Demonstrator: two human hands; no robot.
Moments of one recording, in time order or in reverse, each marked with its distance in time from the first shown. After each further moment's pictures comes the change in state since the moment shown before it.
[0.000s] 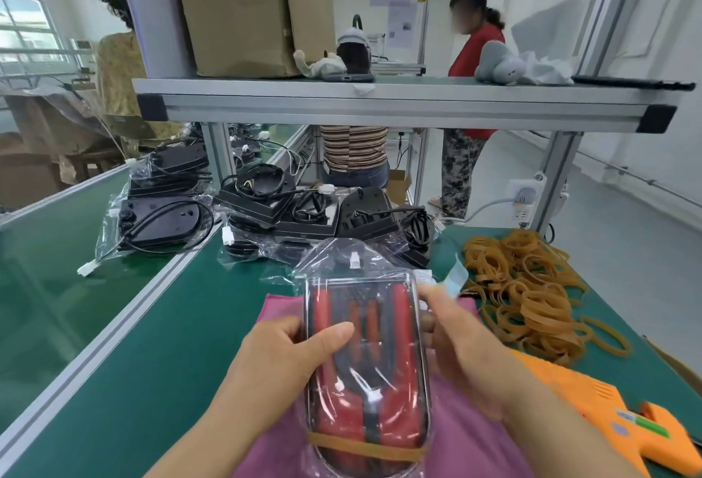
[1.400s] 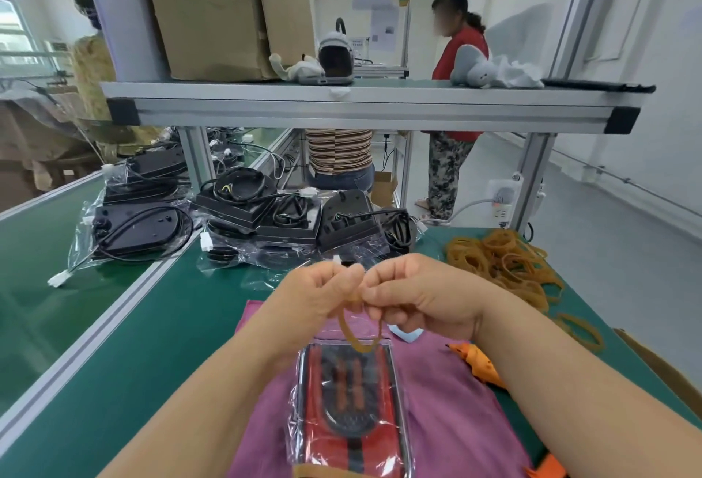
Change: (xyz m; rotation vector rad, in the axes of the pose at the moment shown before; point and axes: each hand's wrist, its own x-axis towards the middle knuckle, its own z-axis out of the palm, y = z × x) left_hand 0.040 0.050 0.029 -0.222 -0.311 0.236; right_hand 0.023 -0.051 -0.018 -0.150 -0.312 0.065
